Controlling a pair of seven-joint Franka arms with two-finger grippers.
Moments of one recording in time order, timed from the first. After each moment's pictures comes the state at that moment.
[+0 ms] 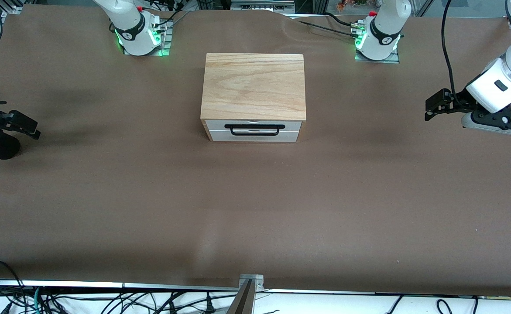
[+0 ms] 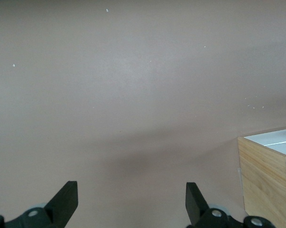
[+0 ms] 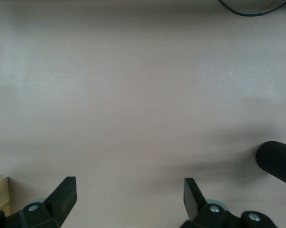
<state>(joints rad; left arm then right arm) 0.03 0.04 -0.11 -1.62 -0.02 1.65 0.07 0.01 0.10 -0.09 -1.61 -0.02 1.79 -0.04</state>
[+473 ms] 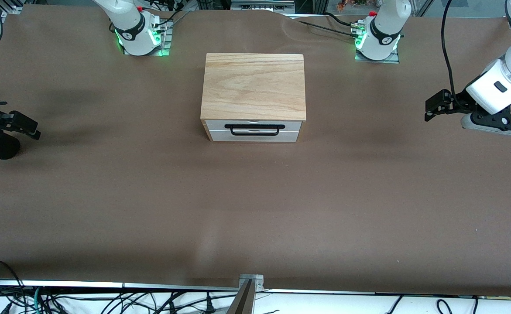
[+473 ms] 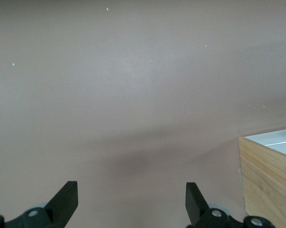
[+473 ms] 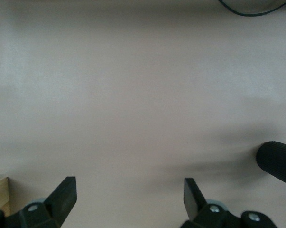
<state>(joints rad) 0.03 0.04 -0.11 -1.62 -0.02 1.65 0.07 0.01 0.11 -0.09 -1.61 -0.02 1.79 -0.04</state>
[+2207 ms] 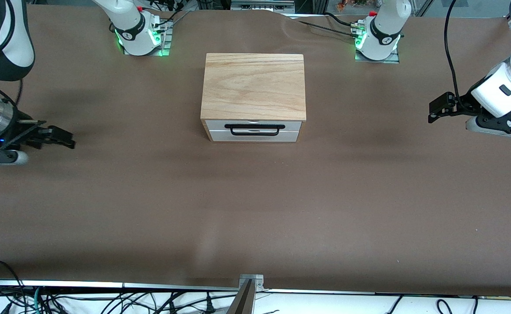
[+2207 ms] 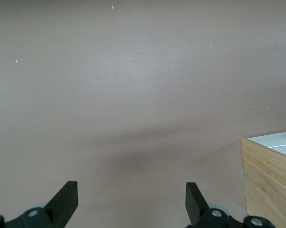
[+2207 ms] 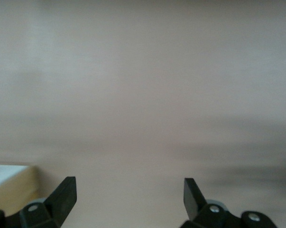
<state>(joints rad) 0.05 0.05 -0.11 -1.62 -0.02 1.65 0.07 0.08 0.21 -0.09 -1.61 0.15 1.79 -0.04</state>
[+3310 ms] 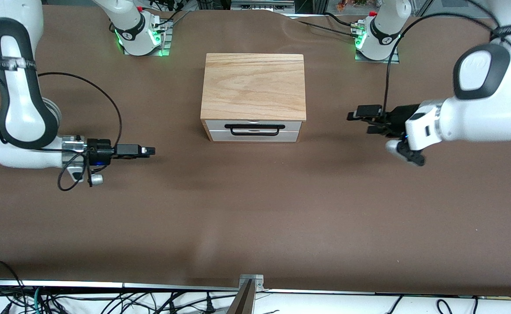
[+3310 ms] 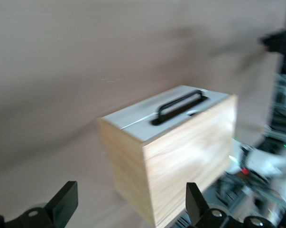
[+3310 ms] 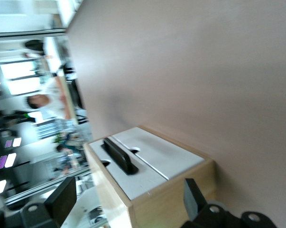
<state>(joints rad) 0.02 0.32 -0.17 -1.63 -0.69 1.59 0.29 0.07 0.48 -0.09 -1.81 1.17 1.71 -0.50</state>
